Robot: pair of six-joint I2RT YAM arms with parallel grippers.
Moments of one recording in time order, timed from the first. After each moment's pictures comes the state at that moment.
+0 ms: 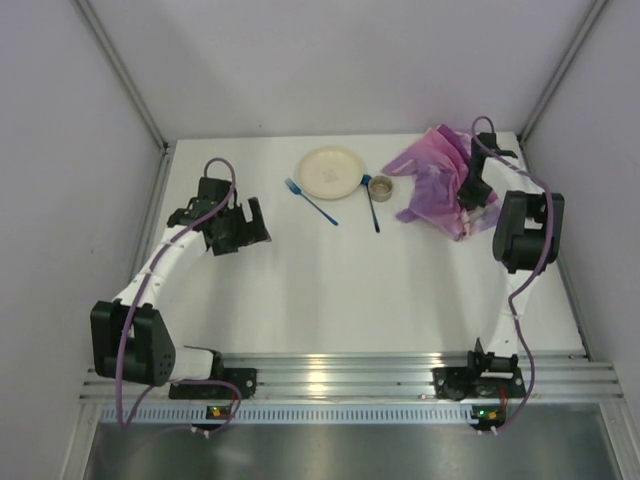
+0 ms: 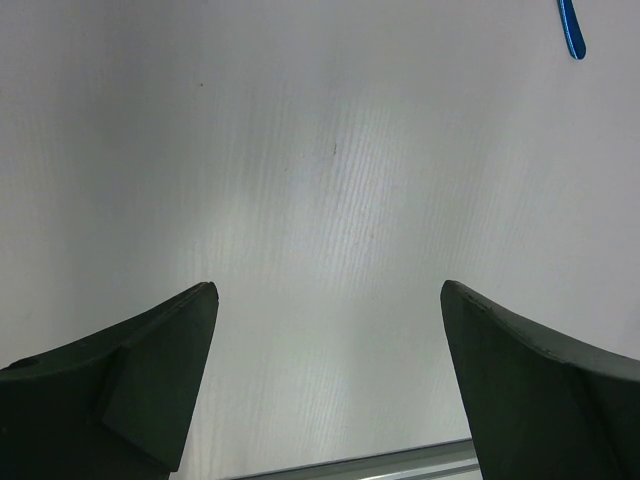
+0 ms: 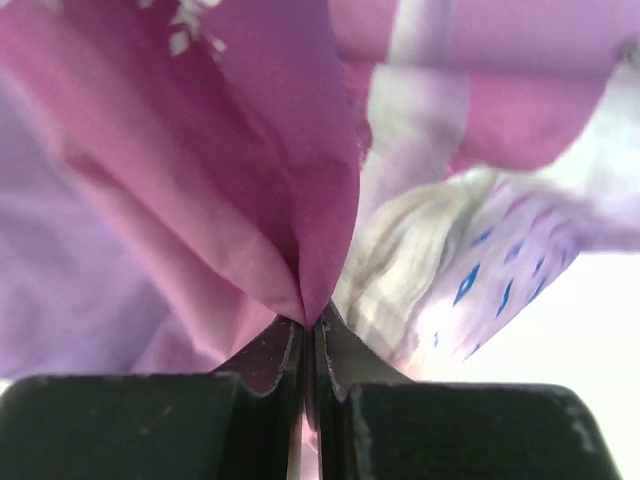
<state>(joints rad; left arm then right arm) -0.16 1.35 1.05 -0.68 0.12 -0.44 -0.07 2.18 1.76 -0.77 0.15 0.50</state>
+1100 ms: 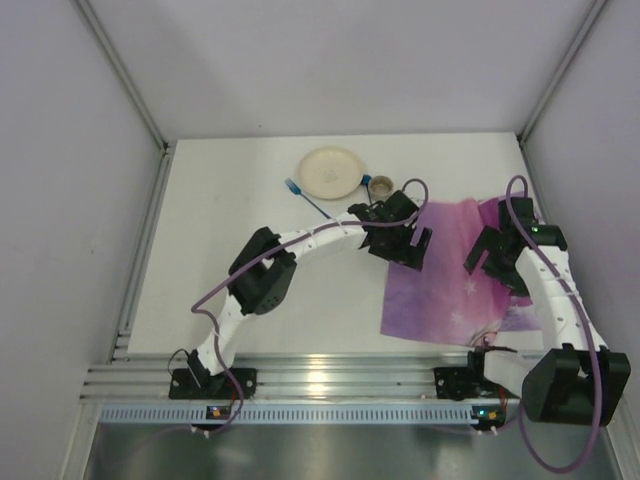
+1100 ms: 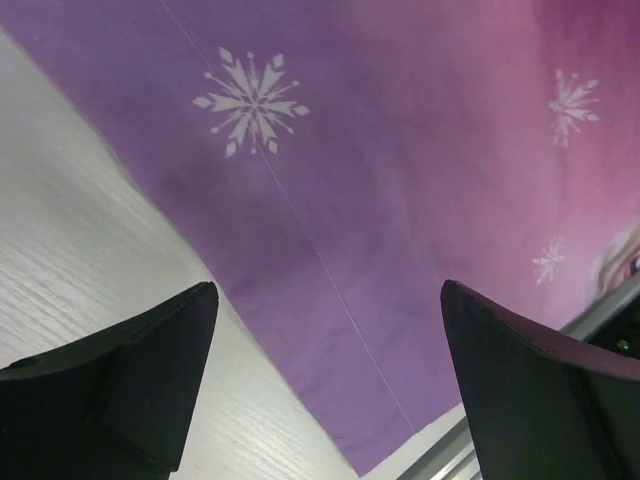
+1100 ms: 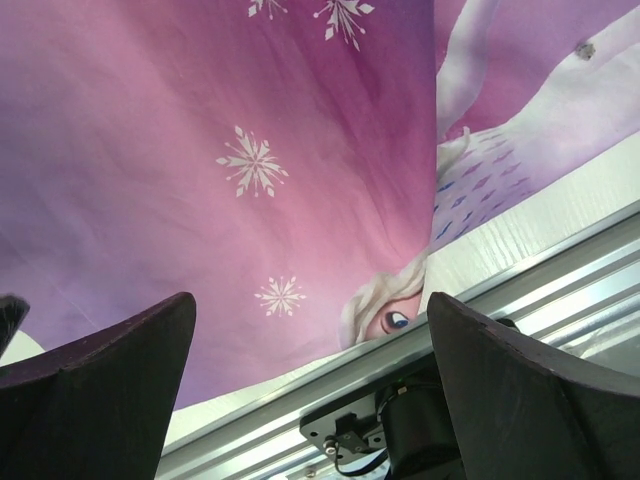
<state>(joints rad) -0.94 2.20 1.82 -0.55 0.17 -0.48 -0.07 1.13 0.95 -1.07 0.22 0.49</state>
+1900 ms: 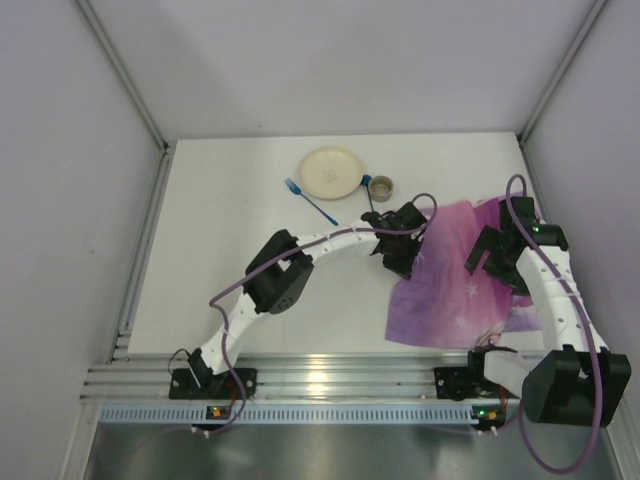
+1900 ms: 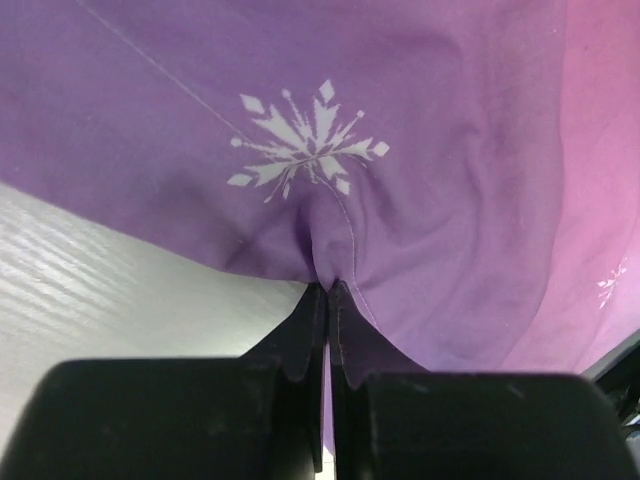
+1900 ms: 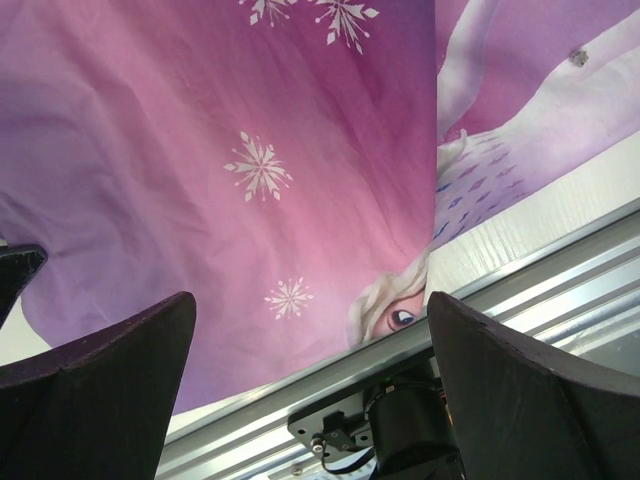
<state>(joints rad) -0.96 2.36 1.94 -0.62 0.18 -0.49 -0.07 1.12 0.97 -1.09 0.22 0.45</state>
